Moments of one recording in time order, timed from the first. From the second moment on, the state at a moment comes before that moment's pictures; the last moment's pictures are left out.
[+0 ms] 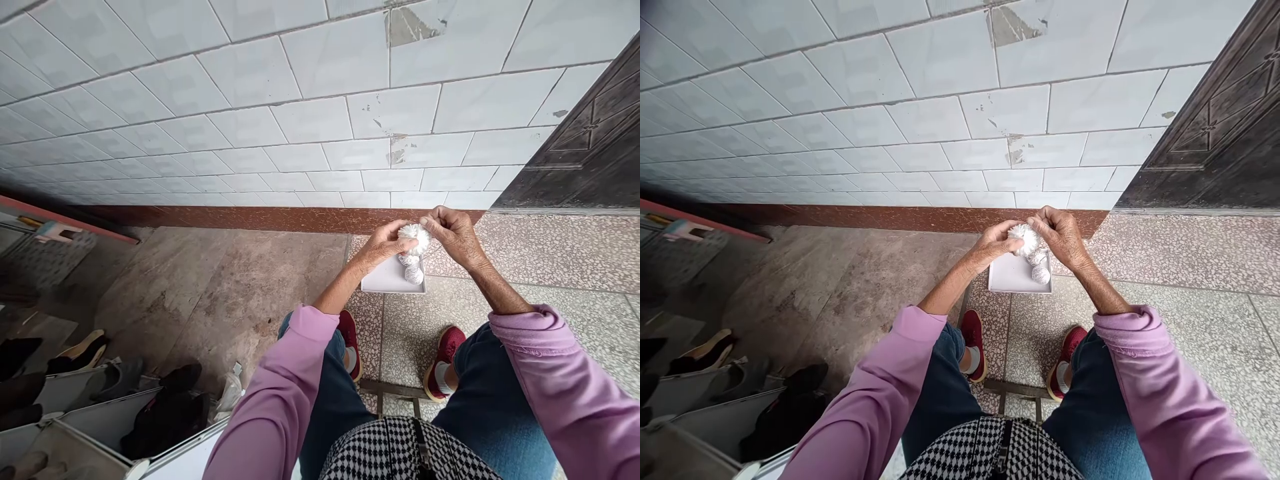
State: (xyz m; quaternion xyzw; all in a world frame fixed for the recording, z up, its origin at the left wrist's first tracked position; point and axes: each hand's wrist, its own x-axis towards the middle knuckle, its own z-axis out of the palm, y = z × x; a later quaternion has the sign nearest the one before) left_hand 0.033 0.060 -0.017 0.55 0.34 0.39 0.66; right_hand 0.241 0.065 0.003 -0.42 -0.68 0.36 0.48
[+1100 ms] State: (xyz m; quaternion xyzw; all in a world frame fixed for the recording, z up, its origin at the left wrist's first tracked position) left_hand 0.006 0.056 0.002 0.50 0.32 0.39 0.70; right_hand 0.226 0.062 0.019 -0.38 -0.65 0.42 0.50
